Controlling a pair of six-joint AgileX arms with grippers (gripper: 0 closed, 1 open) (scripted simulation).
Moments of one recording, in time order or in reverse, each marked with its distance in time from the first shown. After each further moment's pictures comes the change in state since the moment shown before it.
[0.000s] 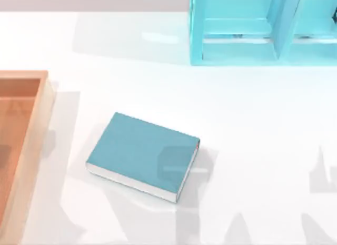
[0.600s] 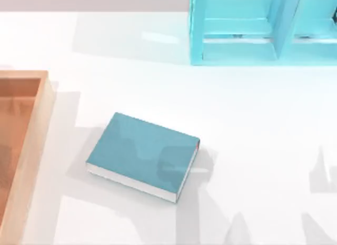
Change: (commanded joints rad) left arm 0.110 0.863 0.686 -0.564 0.006 0.134; right arm 0.000 0.000 0.000 0.000 0.000 0.000
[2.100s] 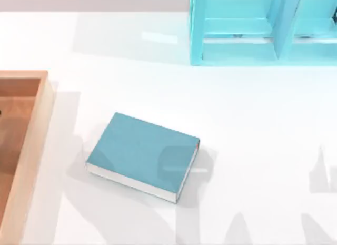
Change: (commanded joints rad) left arm 0.019 0.195 -0.172 0.300 0.003 0.024; right arm 0.000 0.000 0.000 0.000 0.000 0.000
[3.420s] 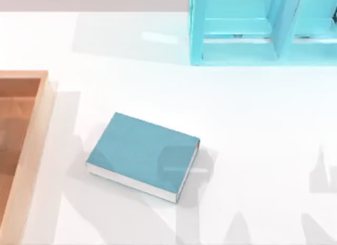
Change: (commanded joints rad) left arm -0.002 -0.002 0.000 0.000 0.000 0.001; right arm 0.000 0.000 0.000 0.000 0.000 0.000
